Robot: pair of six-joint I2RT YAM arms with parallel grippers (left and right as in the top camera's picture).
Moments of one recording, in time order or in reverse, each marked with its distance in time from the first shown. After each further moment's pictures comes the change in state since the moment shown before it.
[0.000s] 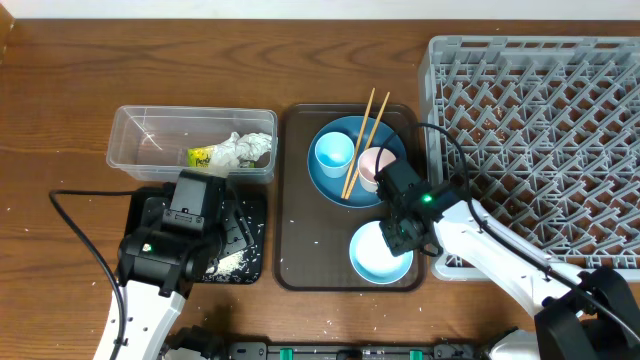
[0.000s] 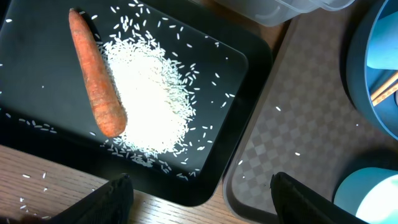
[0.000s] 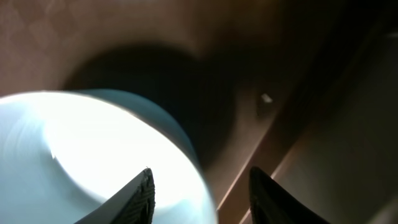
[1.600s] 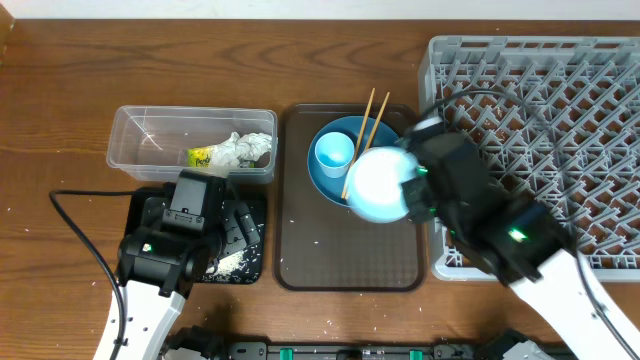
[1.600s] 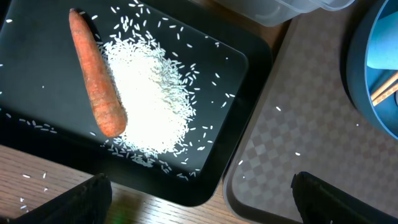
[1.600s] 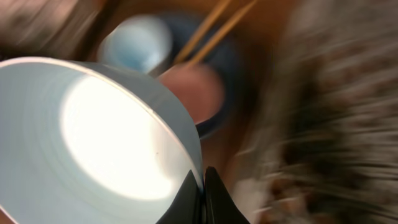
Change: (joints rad) left arm 0.000 0.000 0.000 0.000 0.000 0.000; right arm 0.013 -0.394 0.283 -0.071 0.291 -0.039
